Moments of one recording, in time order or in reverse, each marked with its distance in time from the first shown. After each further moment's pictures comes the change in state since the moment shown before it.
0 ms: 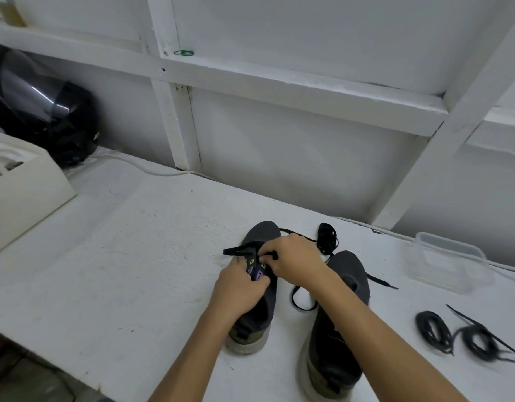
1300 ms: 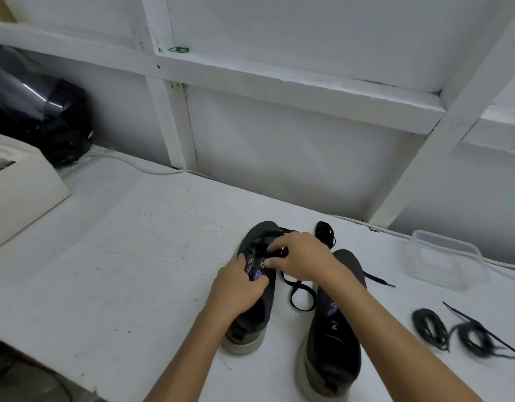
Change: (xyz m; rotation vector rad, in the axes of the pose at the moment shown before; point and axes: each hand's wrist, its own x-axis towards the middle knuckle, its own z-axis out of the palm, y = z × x) left_hand 0.006 -0.005 0.004 0.045 -0.034 0.035; right_hand -0.012 0.006 -0.028 0.158 -0.133 0.145
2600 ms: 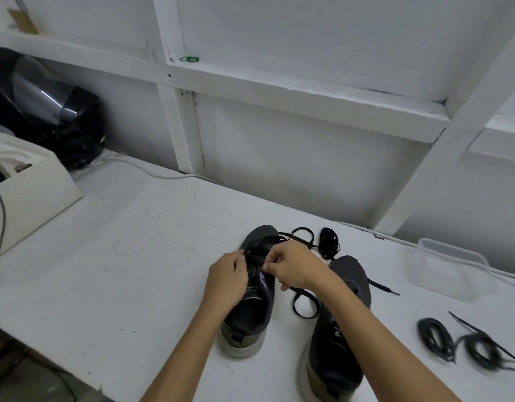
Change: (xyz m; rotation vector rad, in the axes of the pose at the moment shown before) left_hand 0.008 -0.005 -0.013 -0.156 0.179 -0.017; right_hand 0.011 -0.003 0.020 0.379 -0.122 0.057
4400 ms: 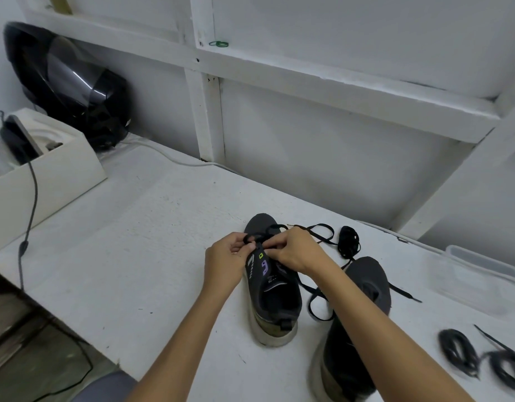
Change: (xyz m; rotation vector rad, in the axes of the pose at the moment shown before) left_hand 0.022 -0.028 -0.013 -0.311 0.189 0.084; right_hand 0.038 -0.009 0.017 -0.072 0.056 -0.142
